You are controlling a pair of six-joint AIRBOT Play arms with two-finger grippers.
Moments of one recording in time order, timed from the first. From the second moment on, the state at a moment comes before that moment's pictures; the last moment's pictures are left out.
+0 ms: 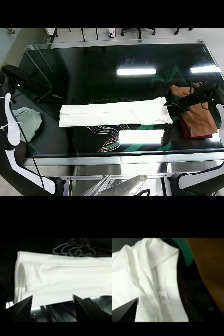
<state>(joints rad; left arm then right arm) 0.23 -1.85 1.91 -2.04 1.66 1.58 -0.35 -1.71 1.29 2.17 -1.21 -1.90</state>
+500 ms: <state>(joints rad) 0.18 -1.58 1.71 -2.04 1.55 1.62 -0.33 -1.83 1.31 2.26 -1.25 -2.00</state>
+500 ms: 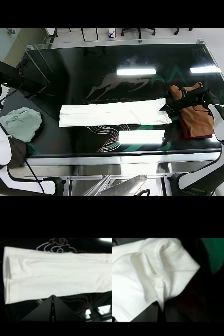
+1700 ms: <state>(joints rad) -0.65 -2.15 2.03 -2.04 1.20 1.61 -0.14 -1.37 1.55 2.37 -1.49 -1.83</state>
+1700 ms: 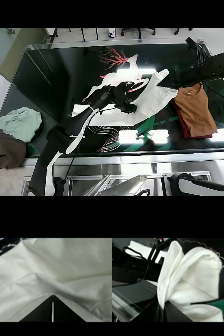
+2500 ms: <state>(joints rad) 0.29 -0.97 1.30 -2.04 1.33 1.67 0.66 -1.65 1.56 2.43 -0.64 -1.71</state>
